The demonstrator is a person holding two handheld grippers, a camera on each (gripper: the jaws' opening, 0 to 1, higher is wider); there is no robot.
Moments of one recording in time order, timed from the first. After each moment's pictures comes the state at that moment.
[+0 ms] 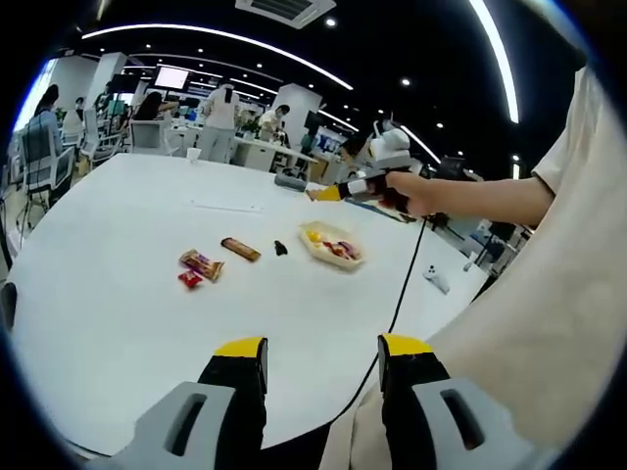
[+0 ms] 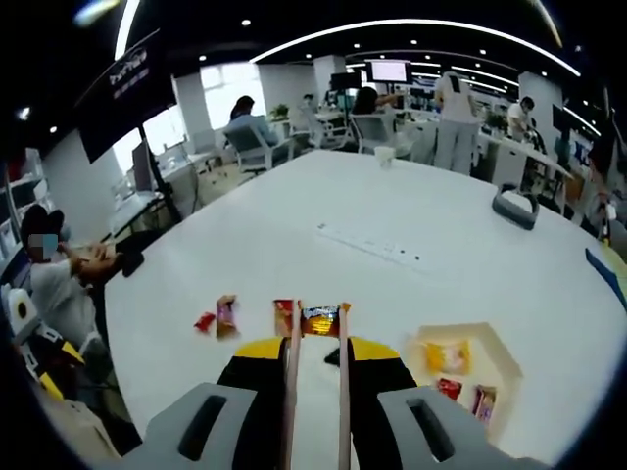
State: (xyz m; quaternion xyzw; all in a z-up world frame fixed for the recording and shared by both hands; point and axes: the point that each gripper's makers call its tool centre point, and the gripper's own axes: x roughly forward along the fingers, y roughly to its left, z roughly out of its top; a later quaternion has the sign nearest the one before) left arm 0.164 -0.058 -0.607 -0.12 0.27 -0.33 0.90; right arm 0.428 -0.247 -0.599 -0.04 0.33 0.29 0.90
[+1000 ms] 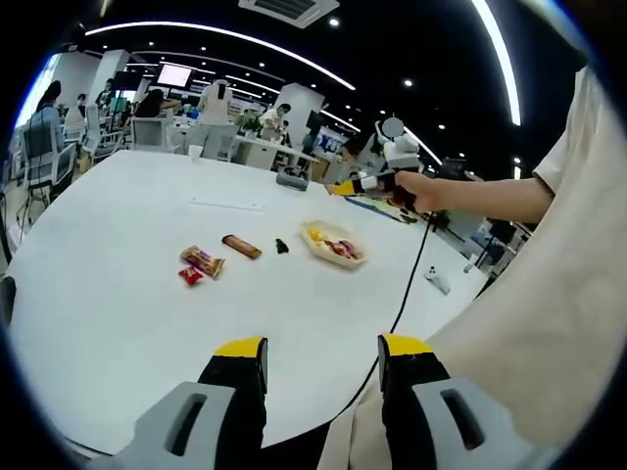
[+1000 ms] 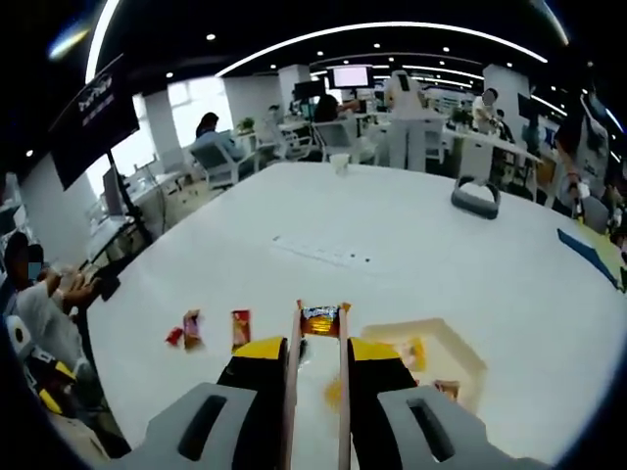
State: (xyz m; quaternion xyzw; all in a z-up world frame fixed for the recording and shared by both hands) left arm 0.165 -0.057 -0.612 -0.12 0.27 -0.33 0.90; right arm 0.449 -0.303 -0.589 -0.01 0.32 0.22 0.92
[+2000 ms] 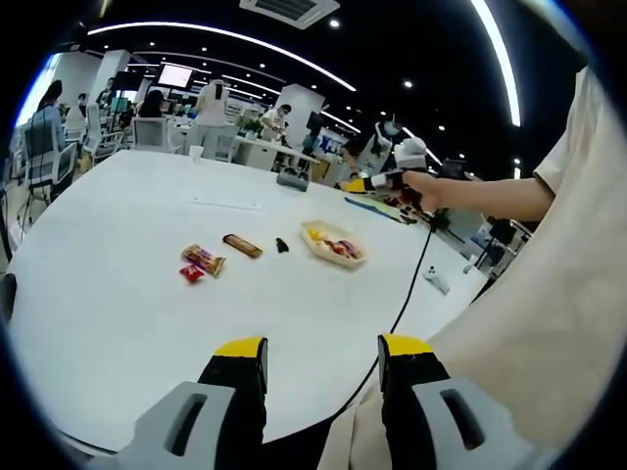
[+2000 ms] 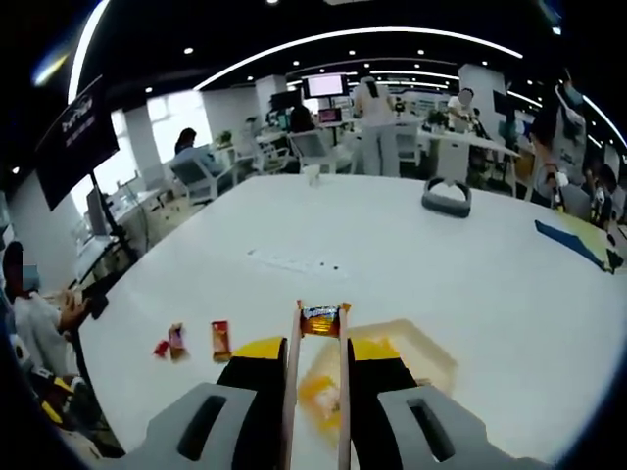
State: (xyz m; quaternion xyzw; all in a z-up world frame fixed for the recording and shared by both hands) left arm 0.159 -0.055 -0.613 -0.13 0.27 -0.33 0.90; right arm 0.452 -0.342 -0.576 0.01 0.31 0.18 0.93
